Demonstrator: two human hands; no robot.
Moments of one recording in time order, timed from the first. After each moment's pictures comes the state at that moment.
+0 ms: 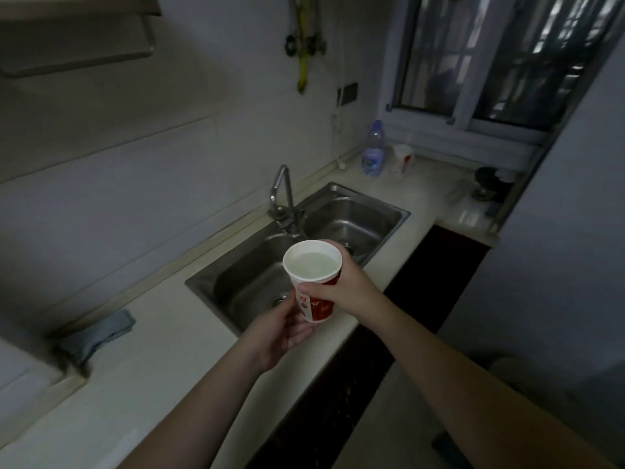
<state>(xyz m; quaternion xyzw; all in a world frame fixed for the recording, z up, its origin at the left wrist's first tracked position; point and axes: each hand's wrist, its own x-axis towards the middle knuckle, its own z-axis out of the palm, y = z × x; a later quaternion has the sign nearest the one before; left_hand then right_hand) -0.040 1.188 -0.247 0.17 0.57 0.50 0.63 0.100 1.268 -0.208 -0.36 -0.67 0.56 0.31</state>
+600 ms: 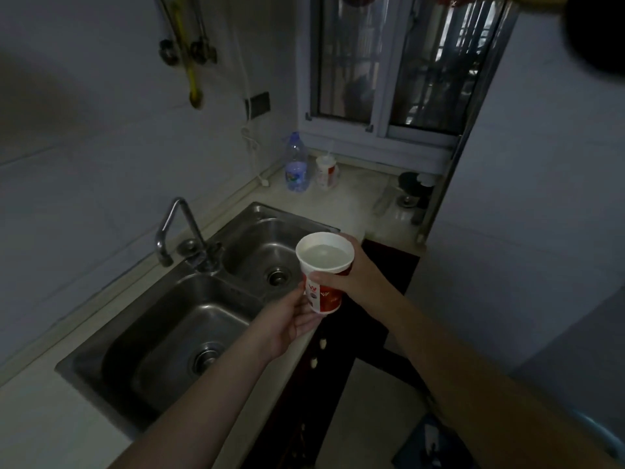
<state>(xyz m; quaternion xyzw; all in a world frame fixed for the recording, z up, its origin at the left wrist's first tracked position) 0.075 1.389 -0.250 0.23 0.52 0.43 0.70 0.231 1.430 -0.208 -0.42 -0.61 0.53 0.41</state>
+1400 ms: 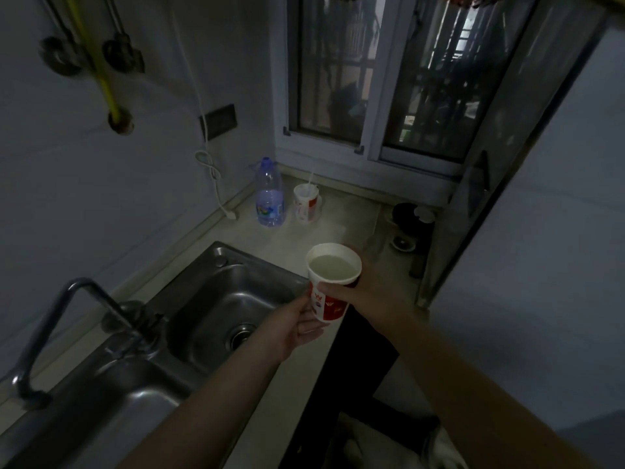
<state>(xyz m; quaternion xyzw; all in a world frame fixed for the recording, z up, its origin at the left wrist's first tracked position) 0.112 1.670 -0.282 0.25 0.54 0.37 0.71 0.272 1.692 -0.230 -0.46 -0.59 0.52 0.41</state>
